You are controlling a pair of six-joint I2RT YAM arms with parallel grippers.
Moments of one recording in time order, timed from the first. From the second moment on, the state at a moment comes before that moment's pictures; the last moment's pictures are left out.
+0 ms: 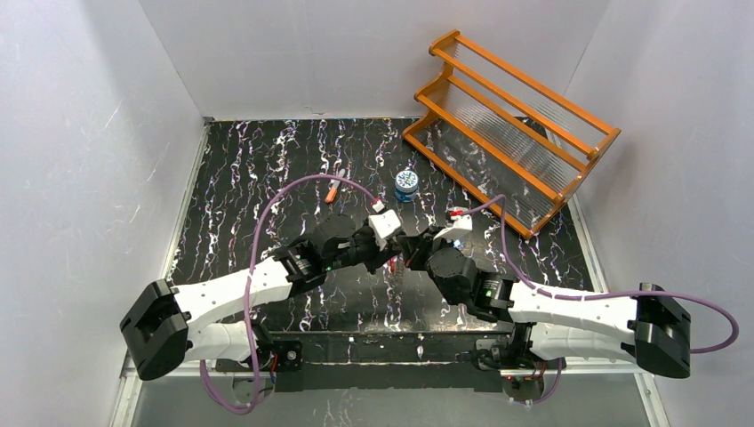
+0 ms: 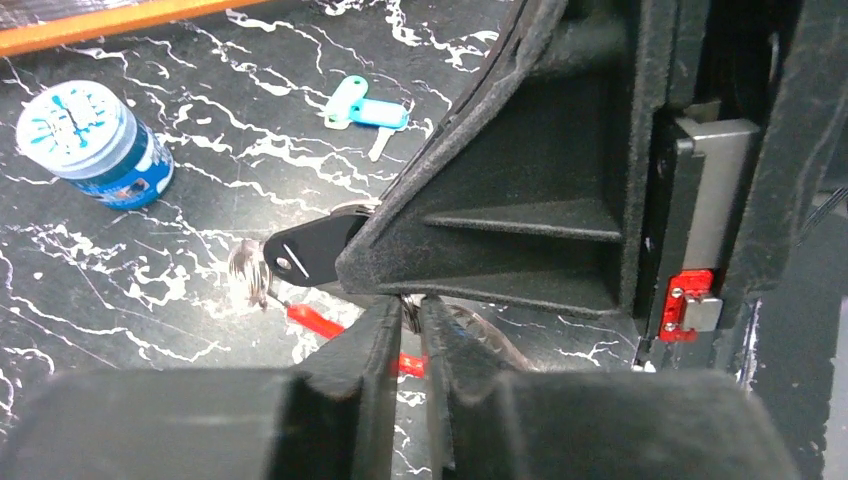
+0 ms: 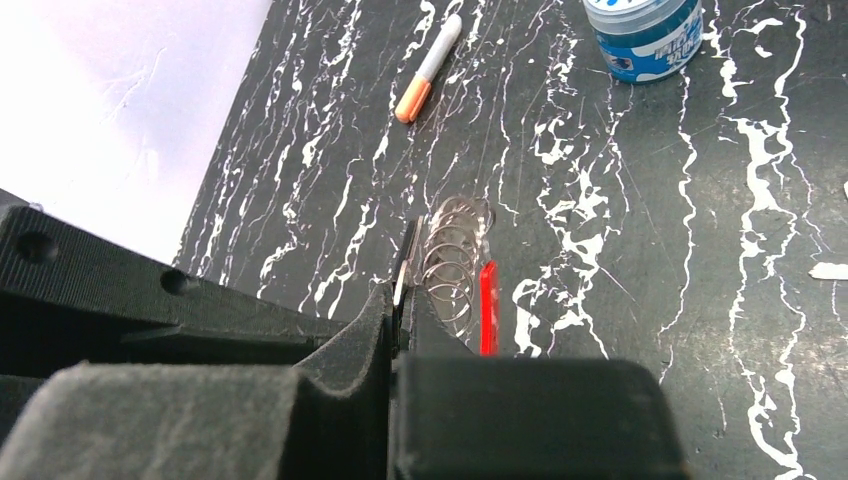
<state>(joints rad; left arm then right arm) -0.95 1.18 0.70 0.14 0.19 0.07 1.23 1.02 0.54 0.21 0.73 0.84</state>
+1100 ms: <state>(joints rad) -0.95 1.15 0.71 0.08 0.25 0.10 1.23 0.98 0.54 0.18 0.74 0.82</state>
